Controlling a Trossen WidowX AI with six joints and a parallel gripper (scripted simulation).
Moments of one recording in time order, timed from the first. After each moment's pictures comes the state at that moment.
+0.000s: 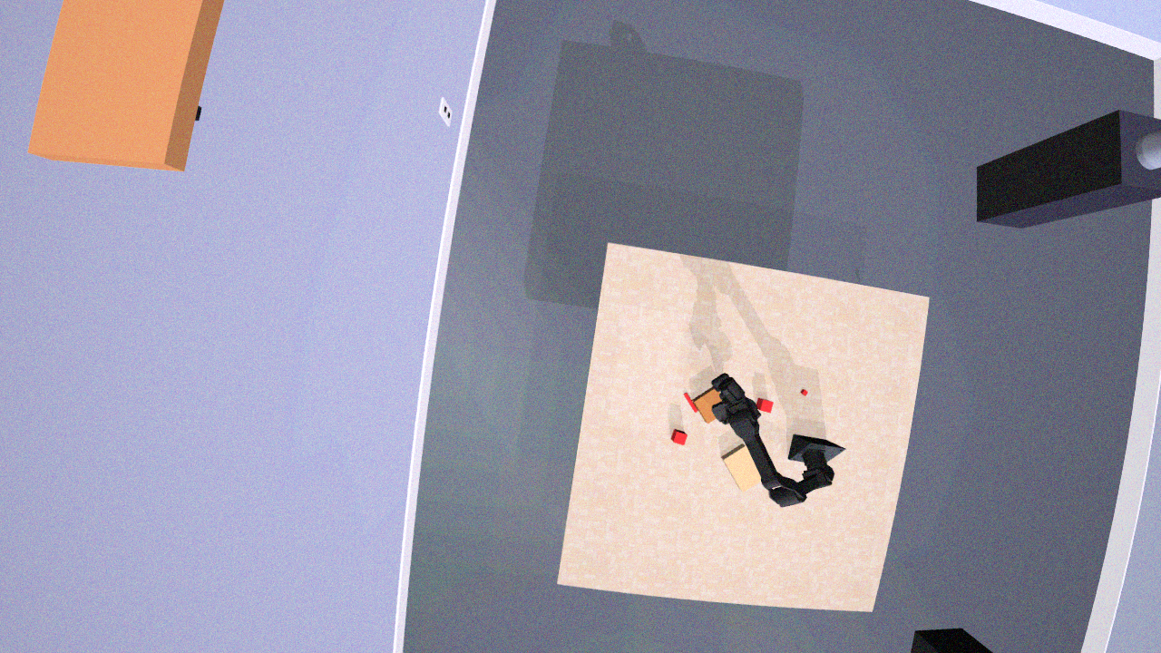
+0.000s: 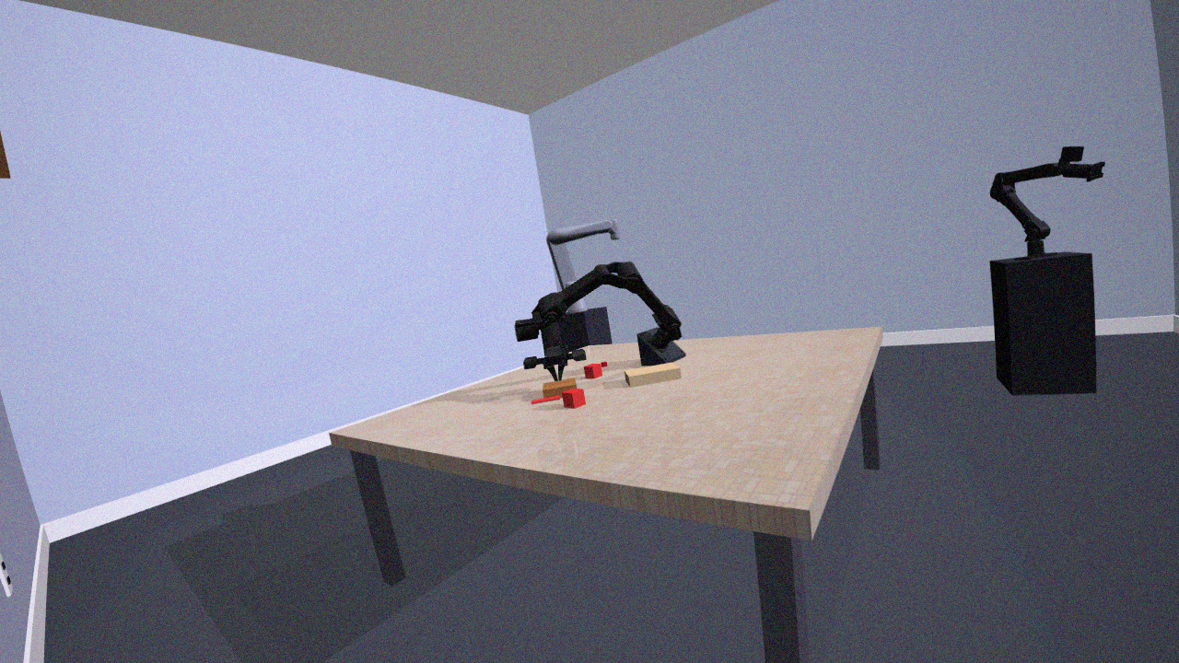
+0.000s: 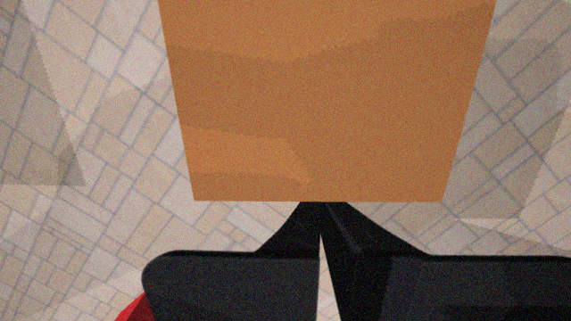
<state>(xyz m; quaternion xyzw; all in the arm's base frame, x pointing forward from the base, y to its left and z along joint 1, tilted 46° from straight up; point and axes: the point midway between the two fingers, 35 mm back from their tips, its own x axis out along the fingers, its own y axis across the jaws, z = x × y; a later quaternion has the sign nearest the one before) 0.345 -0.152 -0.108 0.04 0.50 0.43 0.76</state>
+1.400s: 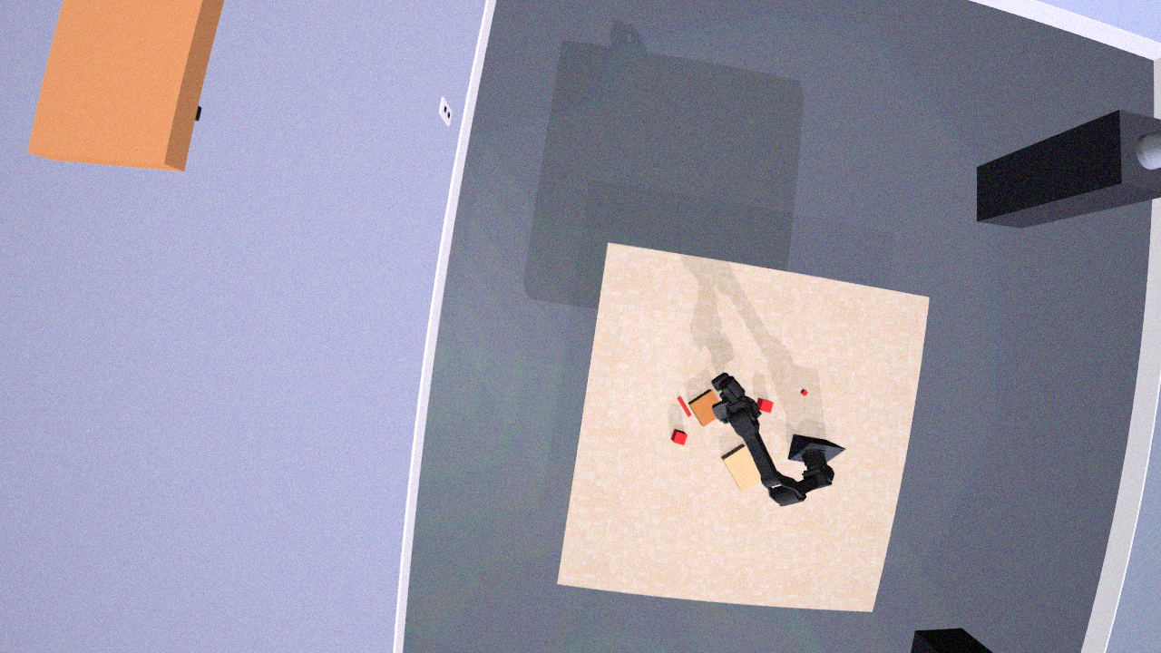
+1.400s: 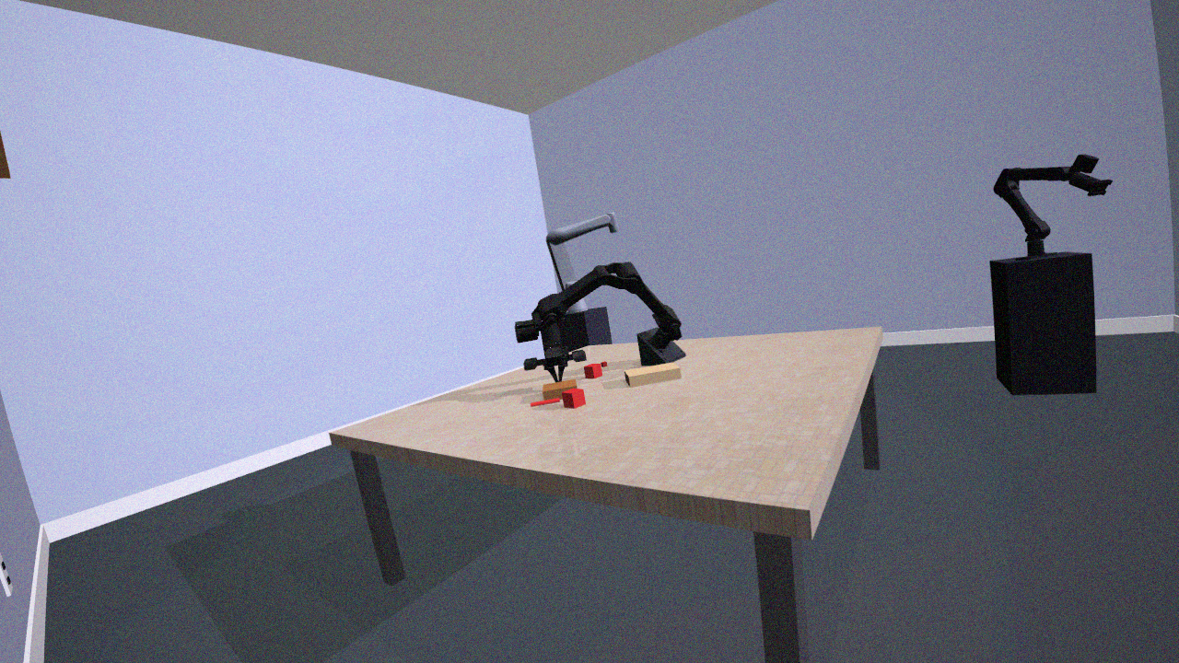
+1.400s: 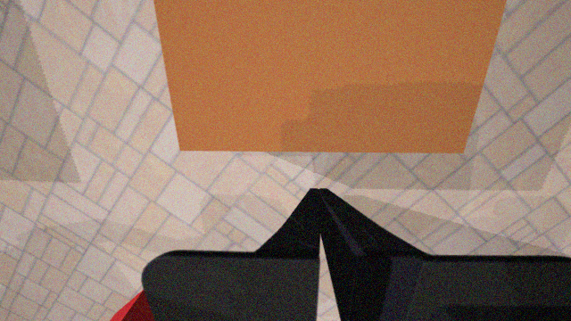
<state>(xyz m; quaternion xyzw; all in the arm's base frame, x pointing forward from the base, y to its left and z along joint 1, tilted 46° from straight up) 0.343 -0.150 -0.111 0.04 0.49 0.43 0.76</state>
